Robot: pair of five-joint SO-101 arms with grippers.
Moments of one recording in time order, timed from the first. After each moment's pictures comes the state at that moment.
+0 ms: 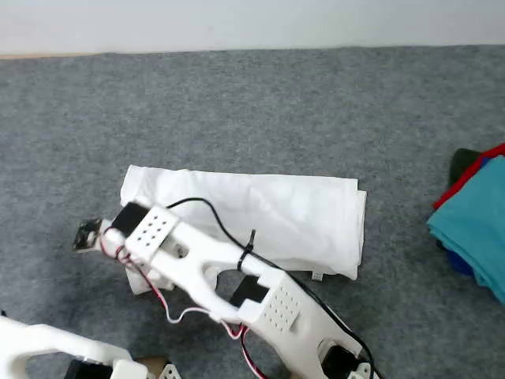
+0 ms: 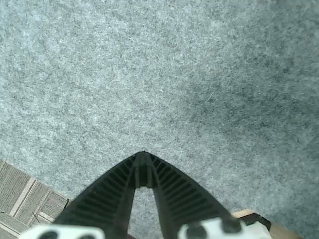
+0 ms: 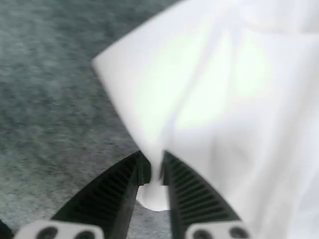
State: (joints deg) left arm -77.6 -27.8 40.0 83.6 -30.0; right arm -60.6 45.5 -36.7 95.6 23.2
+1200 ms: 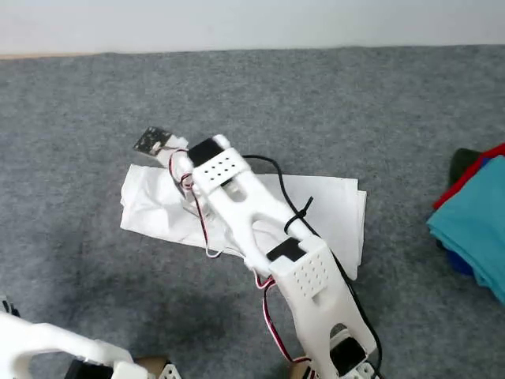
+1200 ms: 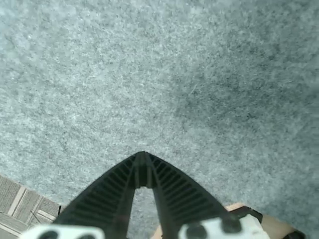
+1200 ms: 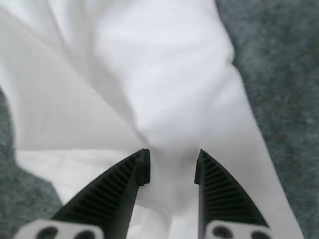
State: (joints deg) left arm -75.4 -27.8 43.3 83.6 -30.0; right arm -39.5 45.6 -36.6 78.9 21.2
